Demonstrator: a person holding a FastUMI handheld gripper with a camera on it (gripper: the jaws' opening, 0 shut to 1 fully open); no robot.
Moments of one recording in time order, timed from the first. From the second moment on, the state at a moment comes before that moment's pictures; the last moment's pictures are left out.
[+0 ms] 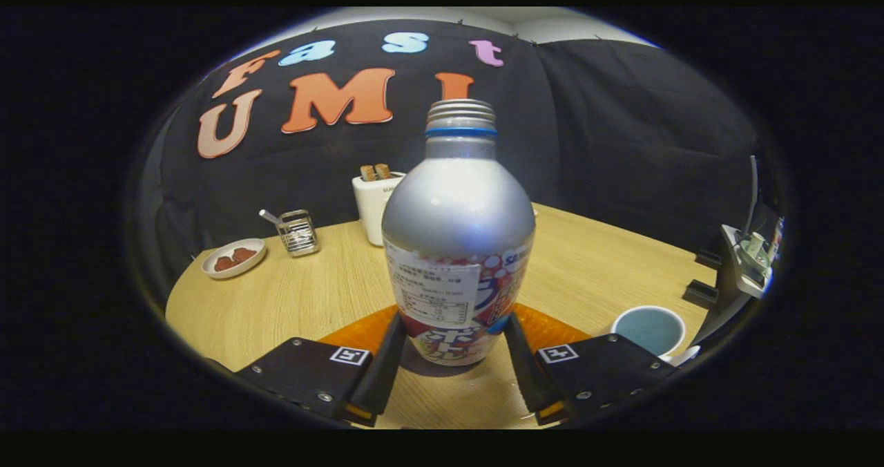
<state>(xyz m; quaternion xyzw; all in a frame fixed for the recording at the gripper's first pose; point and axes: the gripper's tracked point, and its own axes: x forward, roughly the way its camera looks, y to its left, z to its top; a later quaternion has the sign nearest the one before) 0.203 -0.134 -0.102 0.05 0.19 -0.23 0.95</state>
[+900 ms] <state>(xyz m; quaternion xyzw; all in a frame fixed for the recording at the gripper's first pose) 0.183 -0.121 -0.126 0.02 0.22 -0.22 0.95</state>
